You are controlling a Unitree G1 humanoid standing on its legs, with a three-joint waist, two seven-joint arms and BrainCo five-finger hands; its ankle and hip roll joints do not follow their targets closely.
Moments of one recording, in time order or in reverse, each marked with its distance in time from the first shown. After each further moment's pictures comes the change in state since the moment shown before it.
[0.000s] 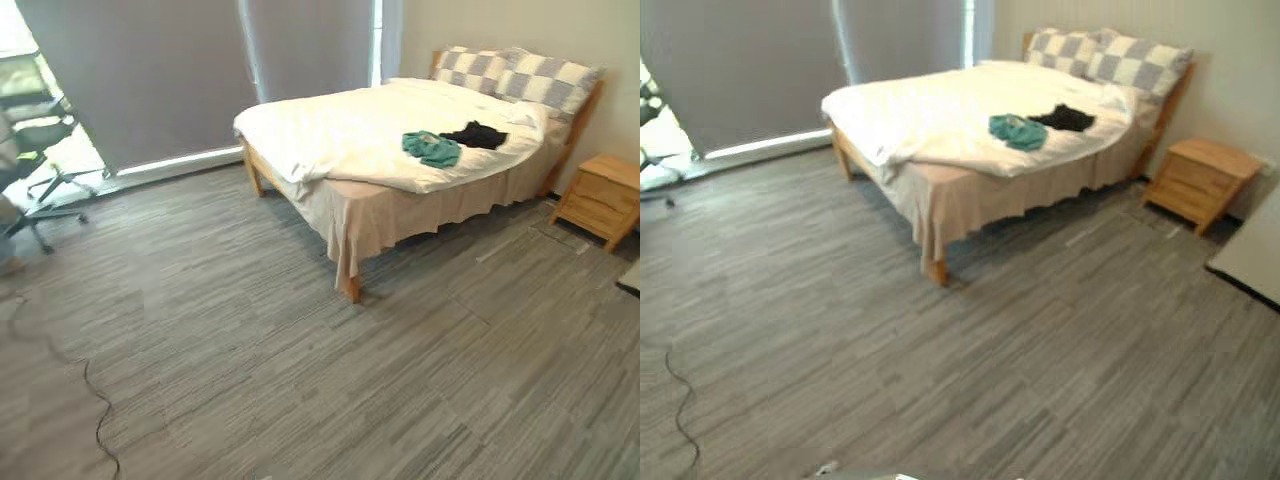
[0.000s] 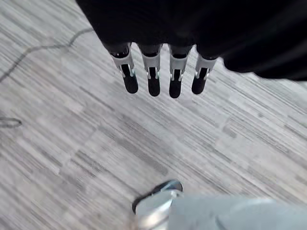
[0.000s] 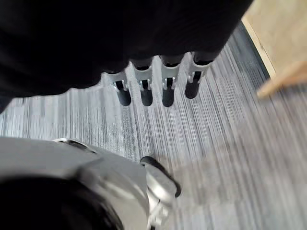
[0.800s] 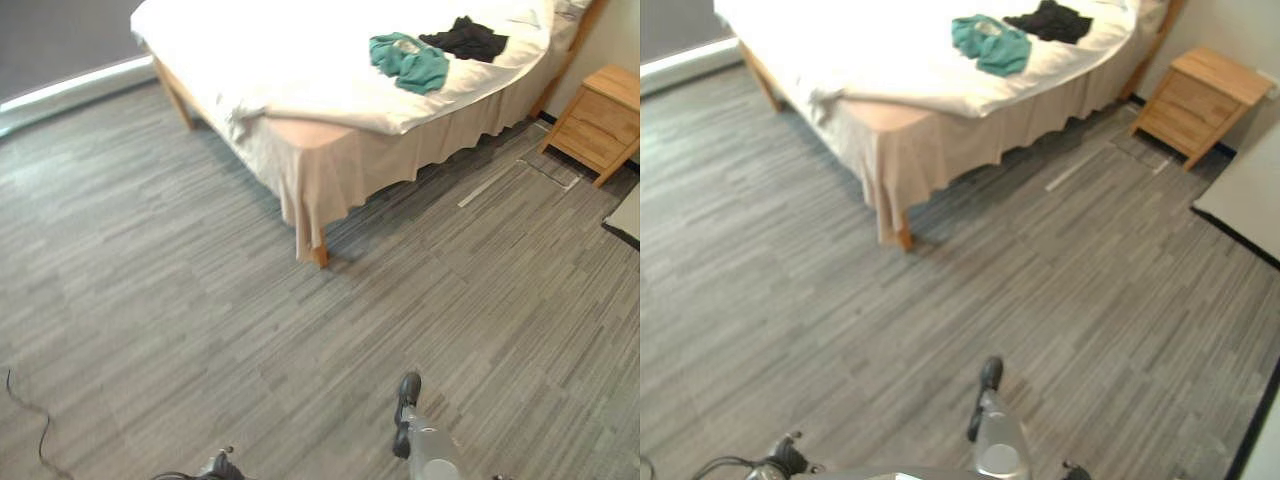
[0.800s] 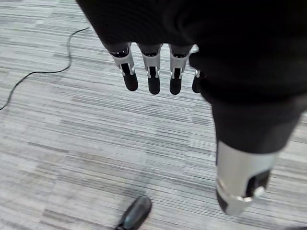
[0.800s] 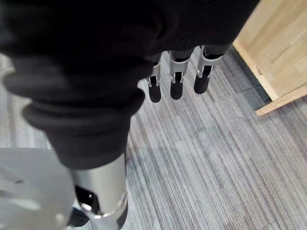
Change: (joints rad) left arm -0.088 0.029 0.006 0.048 0.068 -0.032 -0.003; right arm -0.051 -0.060 -0.125 0.066 0.053 -0.037 -0.001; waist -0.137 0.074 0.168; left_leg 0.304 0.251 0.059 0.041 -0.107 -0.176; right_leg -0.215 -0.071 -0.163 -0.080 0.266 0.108
